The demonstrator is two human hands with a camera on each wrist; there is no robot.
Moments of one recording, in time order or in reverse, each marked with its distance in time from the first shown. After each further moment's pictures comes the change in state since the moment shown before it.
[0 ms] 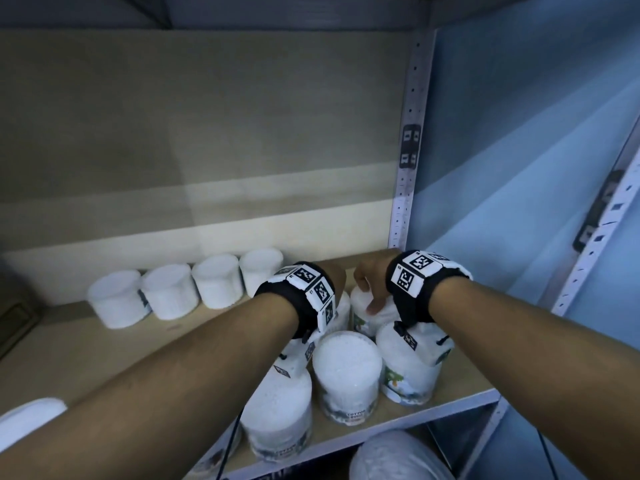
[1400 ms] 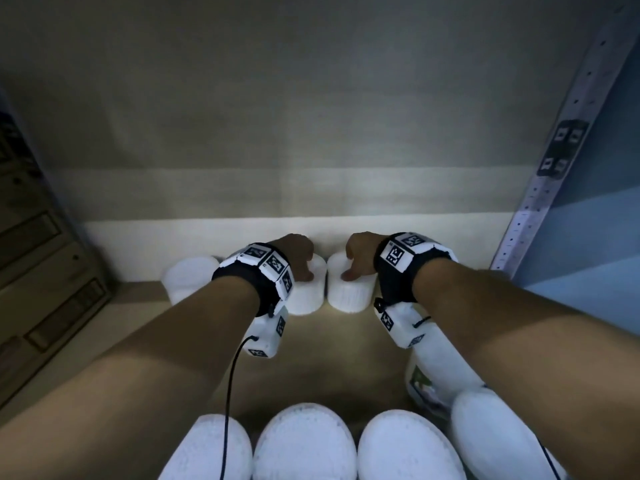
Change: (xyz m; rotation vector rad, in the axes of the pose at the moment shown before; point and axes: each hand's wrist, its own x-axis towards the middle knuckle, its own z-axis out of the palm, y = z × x) left_hand -0.027 -0.217 0.069 -0.355 0.179 -0.249; right_hand 0.078 -0.161 -0.103 0.279 0.168 -0.181
